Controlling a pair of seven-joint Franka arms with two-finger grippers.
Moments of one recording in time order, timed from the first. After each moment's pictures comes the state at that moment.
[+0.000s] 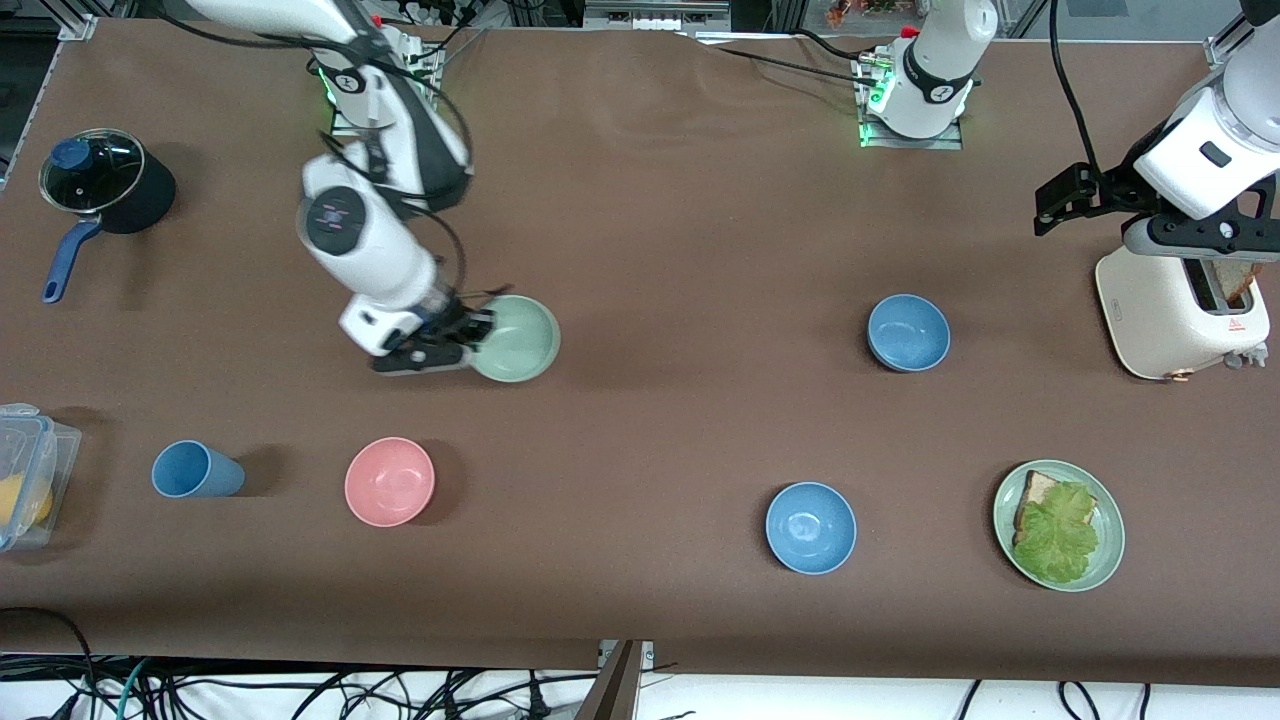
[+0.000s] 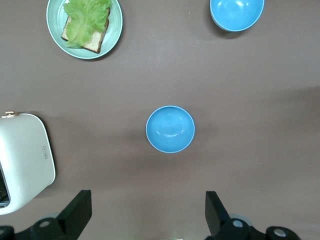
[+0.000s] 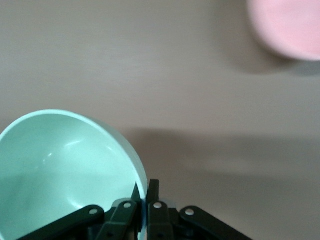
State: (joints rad) left arm 0.07 -0.03 -0.15 -1.65 -0.02 1.53 -0.04; right arm 0.38 0.43 0.15 -1.89 0.06 2.40 0.47
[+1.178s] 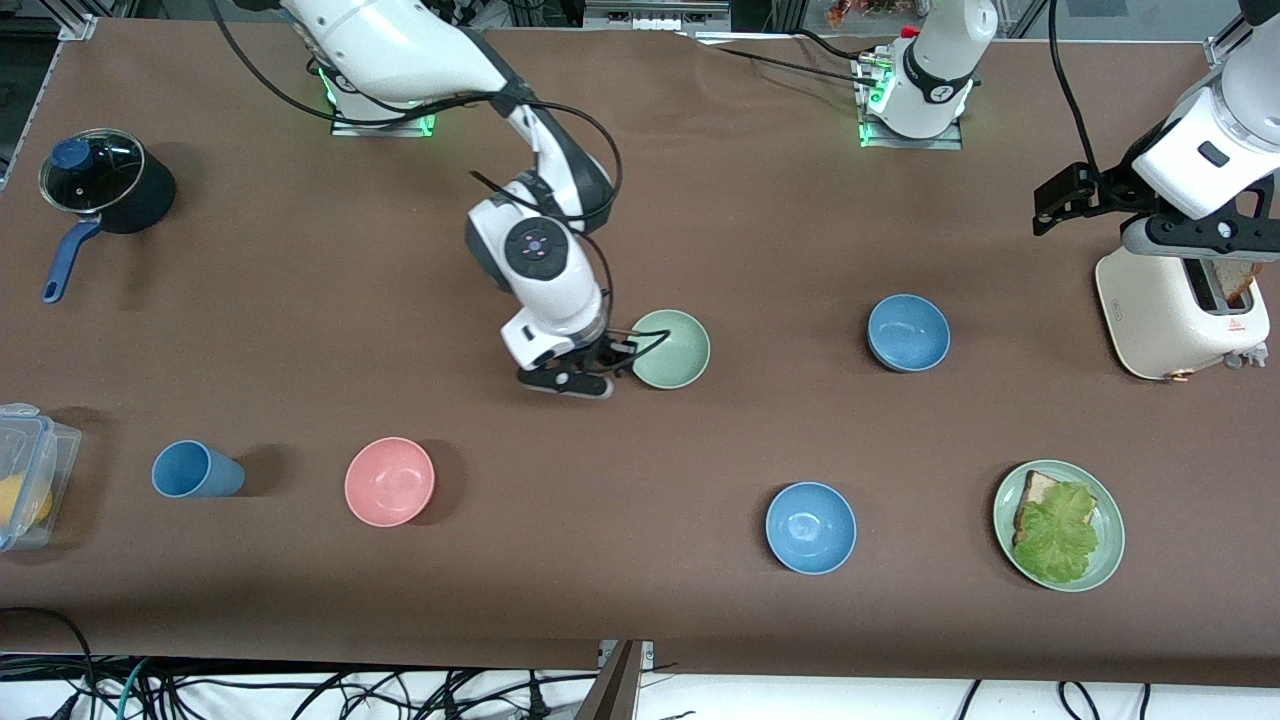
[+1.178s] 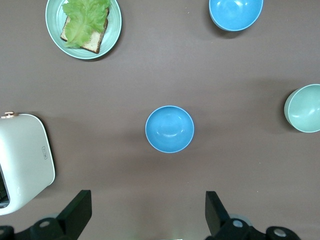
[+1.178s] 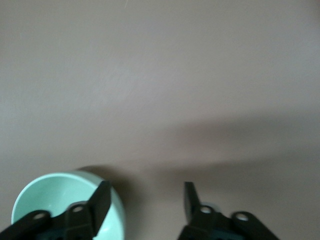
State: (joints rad) left arm 0.07 -0.03 -0.16 -1.65 -0.02 1.53 -0.04; right arm 0.57 0.64 0.06 -1.52 0.00 2.26 0.78
